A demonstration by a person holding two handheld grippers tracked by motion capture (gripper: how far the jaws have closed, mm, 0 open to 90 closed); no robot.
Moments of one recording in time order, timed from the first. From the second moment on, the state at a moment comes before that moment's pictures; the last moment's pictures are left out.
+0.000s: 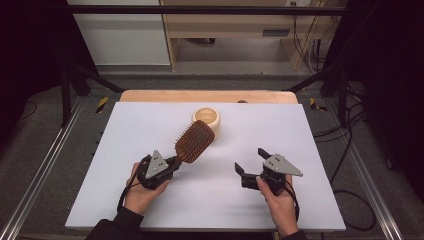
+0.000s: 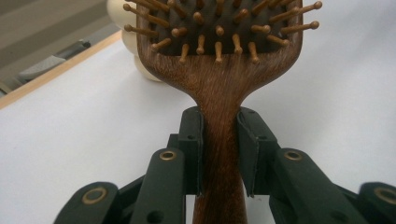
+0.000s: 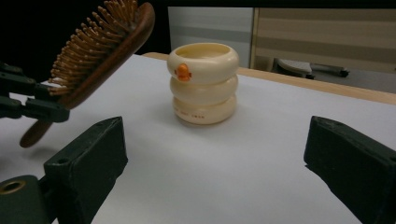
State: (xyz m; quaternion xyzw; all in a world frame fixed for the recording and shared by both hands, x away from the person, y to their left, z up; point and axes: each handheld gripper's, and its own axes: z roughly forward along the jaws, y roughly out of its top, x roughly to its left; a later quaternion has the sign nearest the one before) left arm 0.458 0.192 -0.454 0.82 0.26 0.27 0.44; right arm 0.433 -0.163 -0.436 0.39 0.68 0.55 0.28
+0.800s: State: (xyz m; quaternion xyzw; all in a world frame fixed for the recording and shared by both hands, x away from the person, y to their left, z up) left arm 0.447 0.182 -0.458 0.80 0.24 0.29 0.46; right arm 0.441 -0.114 -0.427 0.38 0.69 0.57 0.21
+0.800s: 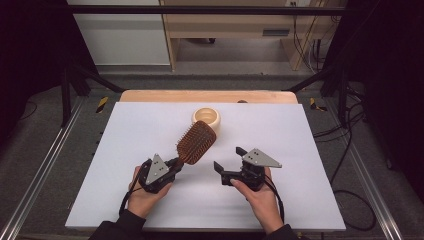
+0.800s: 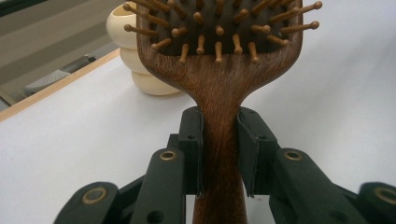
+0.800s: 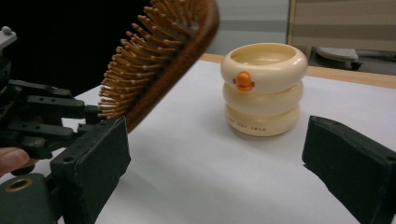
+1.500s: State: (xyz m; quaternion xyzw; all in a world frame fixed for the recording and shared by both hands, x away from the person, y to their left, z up) left arm 0.438 0.174 -0.453 0.79 0.23 0.30 0.48; right arm 0.442 -0.083 -0.415 0.37 0.69 0.60 0.15
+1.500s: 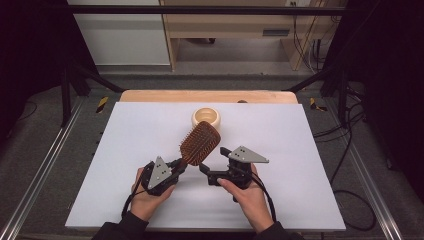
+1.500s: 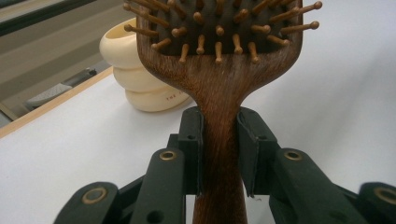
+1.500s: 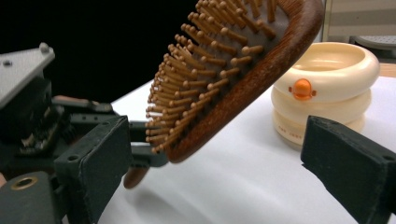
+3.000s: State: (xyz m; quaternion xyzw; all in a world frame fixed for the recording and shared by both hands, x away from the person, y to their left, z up) left arm 0.426 0.168 -0.447 0.78 0.21 0.32 0.50; right arm 0.466 -0.076 -0.386 0.39 0.62 0.67 0.09
